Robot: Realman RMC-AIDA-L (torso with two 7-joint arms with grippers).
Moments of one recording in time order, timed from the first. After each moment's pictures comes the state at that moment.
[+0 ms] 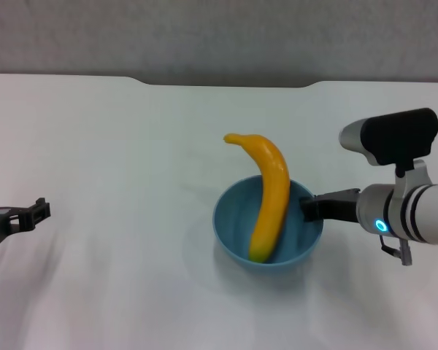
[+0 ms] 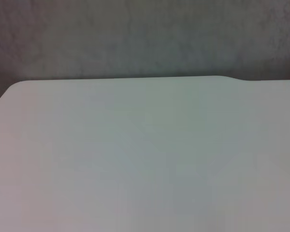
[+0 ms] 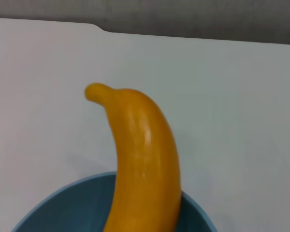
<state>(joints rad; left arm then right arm) -0.05 -2.04 -1.37 -1.34 0.12 0.39 2.65 0.50 2.01 -1.87 -0.99 0.71 0.52 -0.09</state>
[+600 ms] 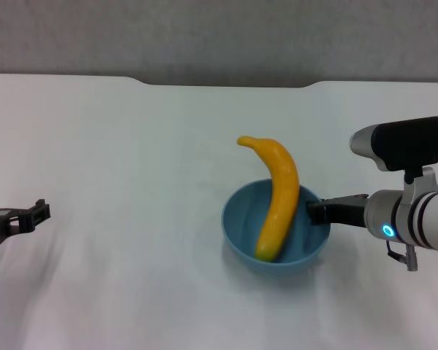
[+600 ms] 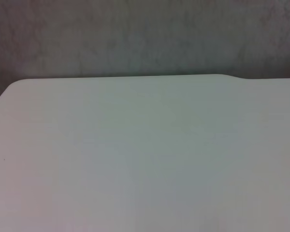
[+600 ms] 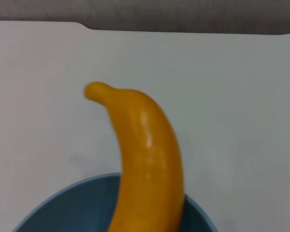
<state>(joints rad) -0.05 -2.04 -1.37 -1.33 0.12 0.38 2.65 0.48 2.01 -1.87 -0.97 0.73 0.49 -0.09</state>
